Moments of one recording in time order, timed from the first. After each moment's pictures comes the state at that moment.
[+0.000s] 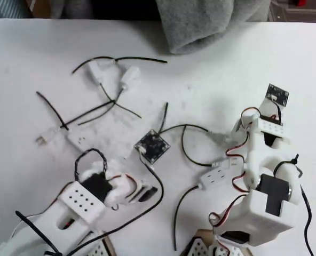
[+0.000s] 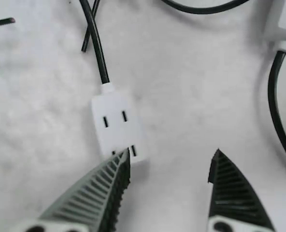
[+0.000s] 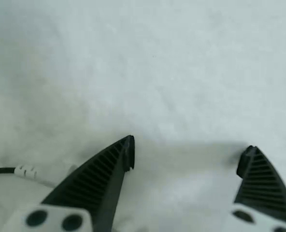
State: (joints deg) left arm 31.9 -50.2 74.8 49.1 -8.4; right arm 16.4 5.8 33.1 42.9 -7.4
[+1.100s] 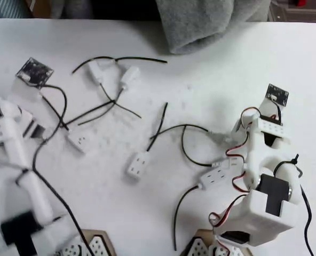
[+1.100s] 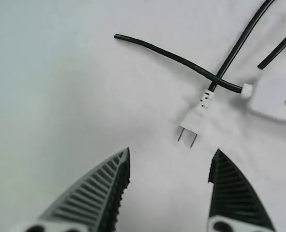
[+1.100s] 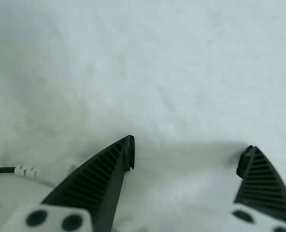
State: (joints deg) left arm -32.3 -10.9 20.3 64.3 -57.4; right arm 16.4 5.8 33.1 42.9 -7.3
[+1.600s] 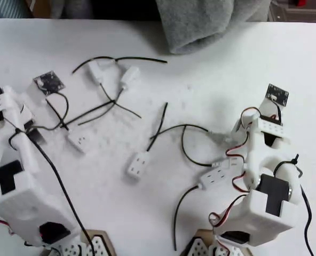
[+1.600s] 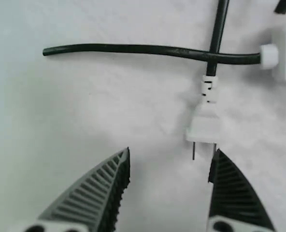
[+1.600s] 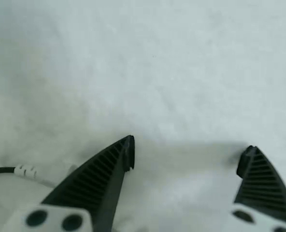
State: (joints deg) left arm -33.5 18.5 3.3 64.2 -76.6; right arm 16.4 5.8 33.1 42.9 -7.3
